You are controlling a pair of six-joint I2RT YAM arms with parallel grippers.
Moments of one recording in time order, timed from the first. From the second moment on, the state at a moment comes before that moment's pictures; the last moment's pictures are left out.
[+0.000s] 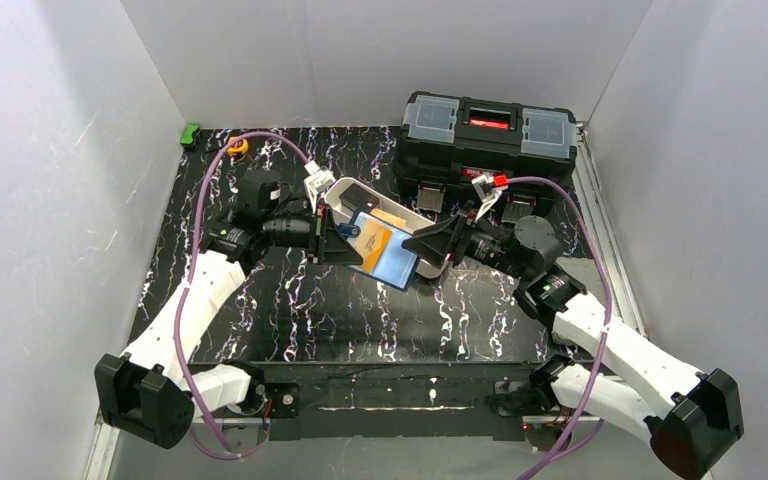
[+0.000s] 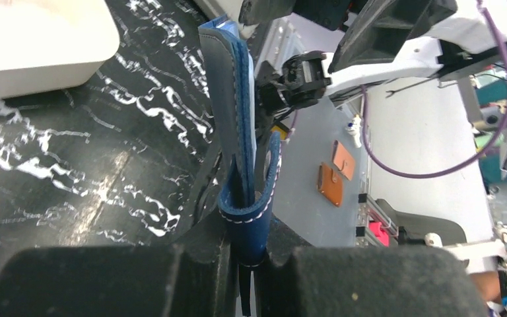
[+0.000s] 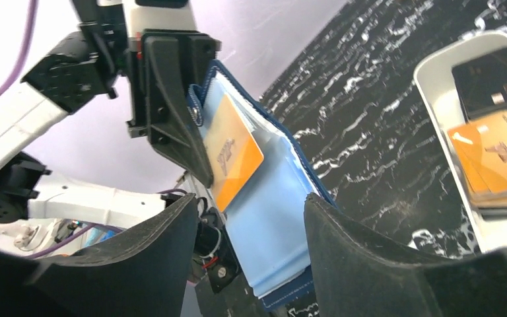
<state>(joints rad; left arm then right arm) -0.34 1.16 1.06 -0.51 1.11 -0.28 0.65 0.92 0.67 0.35 -0.46 0.72</state>
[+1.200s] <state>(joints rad) -0.34 1.12 0.84 -0.41 0.88 -0.29 0.78 1.35 0.83 0.33 -0.45 0.84</state>
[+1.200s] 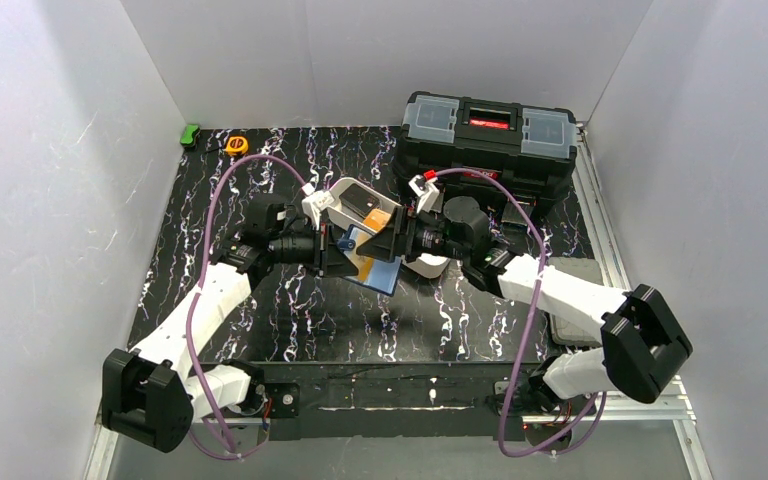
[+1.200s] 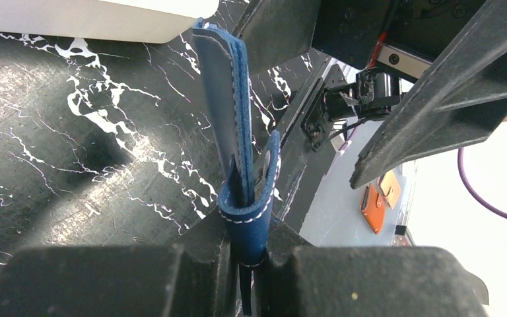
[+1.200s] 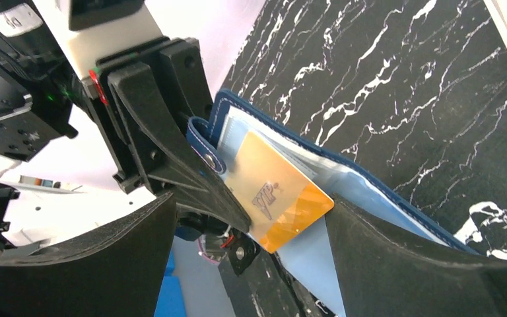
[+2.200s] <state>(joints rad) -0.34 1.12 0.85 -0.25 0.74 -0.35 0.80 1.41 0.96 0.22 -0.46 0.92</state>
